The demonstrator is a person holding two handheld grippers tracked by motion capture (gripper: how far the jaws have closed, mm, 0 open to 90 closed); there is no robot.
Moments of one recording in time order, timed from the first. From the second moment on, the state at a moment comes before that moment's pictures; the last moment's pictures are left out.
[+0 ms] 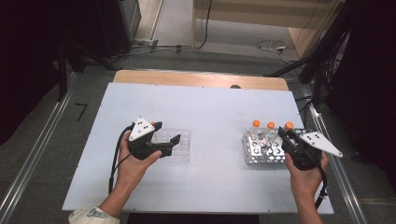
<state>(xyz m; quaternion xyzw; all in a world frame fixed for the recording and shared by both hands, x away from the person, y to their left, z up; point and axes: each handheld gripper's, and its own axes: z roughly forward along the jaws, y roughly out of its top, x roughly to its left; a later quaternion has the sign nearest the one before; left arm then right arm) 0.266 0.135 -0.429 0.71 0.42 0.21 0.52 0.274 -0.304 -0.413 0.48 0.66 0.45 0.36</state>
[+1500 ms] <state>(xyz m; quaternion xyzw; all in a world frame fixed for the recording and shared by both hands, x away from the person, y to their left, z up) 0.254 0.112 -0.425 0.72 0.39 0.19 0.54 0.252 -0.194 -0.437 0.35 0.77 0.48 0.24</state>
